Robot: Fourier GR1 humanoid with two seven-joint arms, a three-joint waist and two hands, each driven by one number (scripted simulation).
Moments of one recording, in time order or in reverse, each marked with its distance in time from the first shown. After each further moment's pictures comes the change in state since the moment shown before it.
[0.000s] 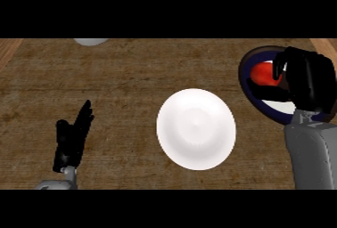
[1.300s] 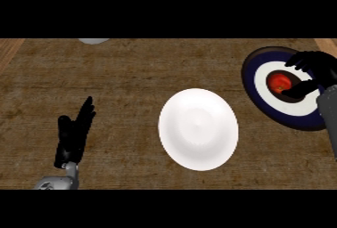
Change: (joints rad) left arm -0.028 -0.018 0.016 -0.007 -0.026 -0.022 0.022; right arm -0.287 -0.304 -0.185 0.930 -0.138 0.102 -0.298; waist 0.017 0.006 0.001
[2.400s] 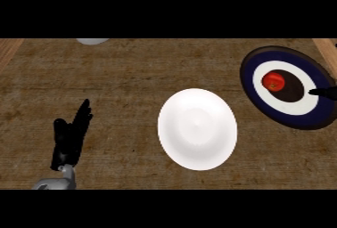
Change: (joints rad) left arm 0.017 0.002 0.030 0.020 0.009 -0.028 -0.034; right arm 0.014 -0.115 -0.329 0.129 -0.562 0.308 -0.493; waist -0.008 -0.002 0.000
